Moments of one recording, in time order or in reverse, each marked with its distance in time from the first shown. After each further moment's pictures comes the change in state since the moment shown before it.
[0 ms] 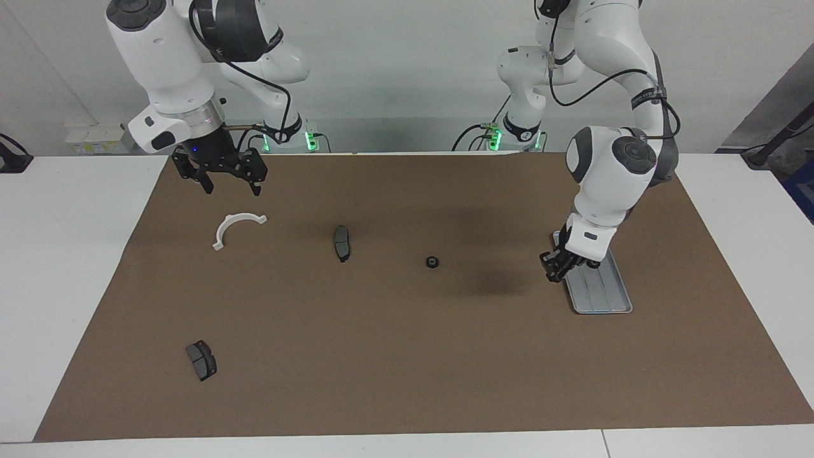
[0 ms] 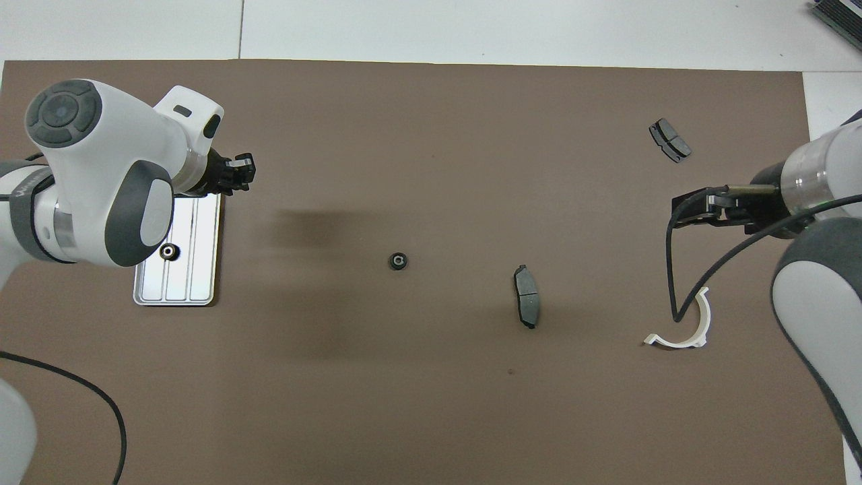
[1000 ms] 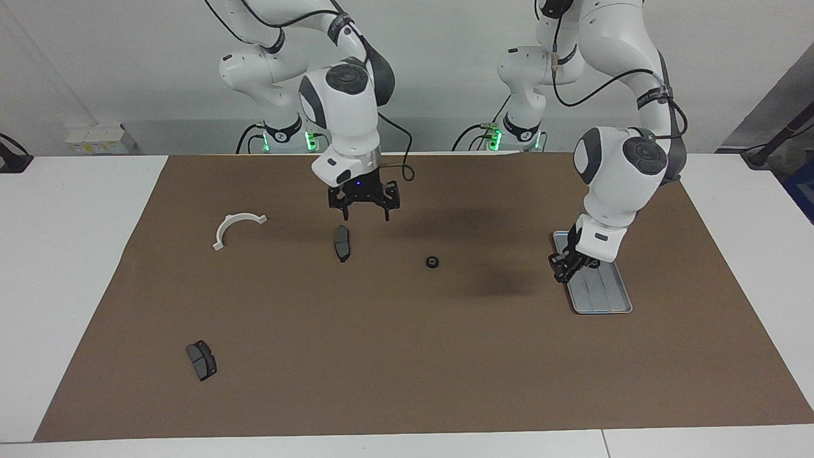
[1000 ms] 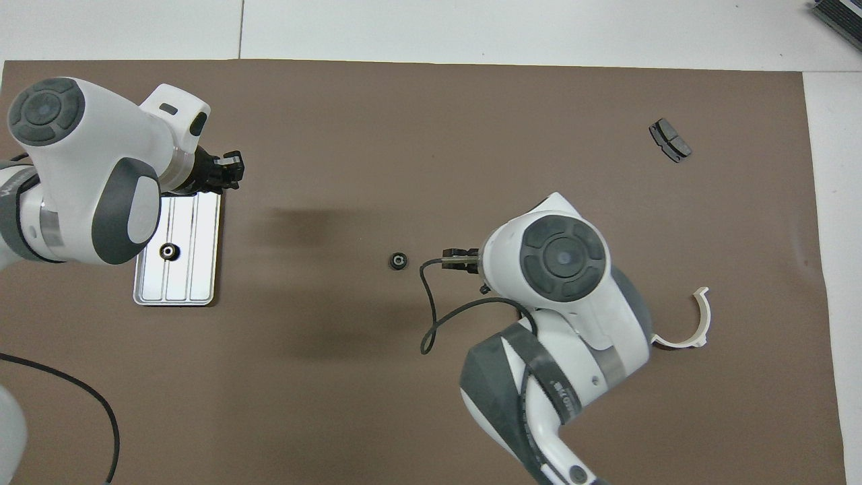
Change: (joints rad) left arm 0.018 0.000 0.005 0.000 0.000 0.000 0.007; right arm 0.458 0.174 0.017 -0.230 -0.067 0.495 0.485
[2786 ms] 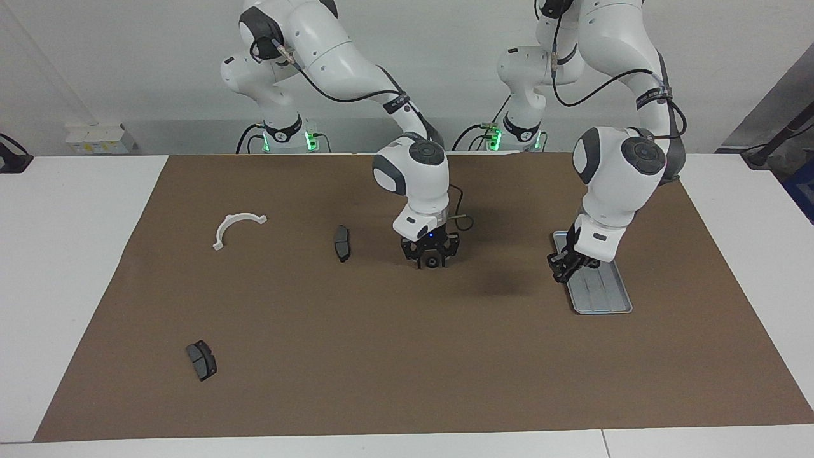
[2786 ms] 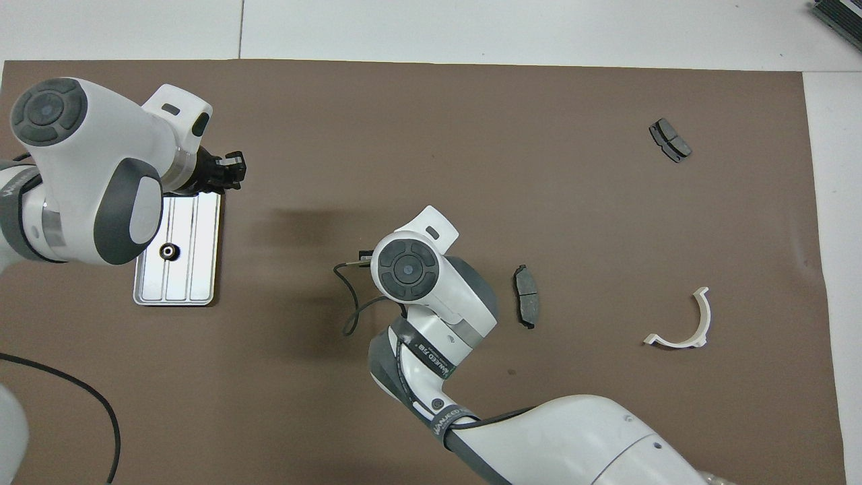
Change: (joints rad) left arm -0.002 0.000 -0.004 0.000 0.000 0.000 0.000; right arm 0.139 0.401 -0.002 0.232 -0.083 0.241 0.109
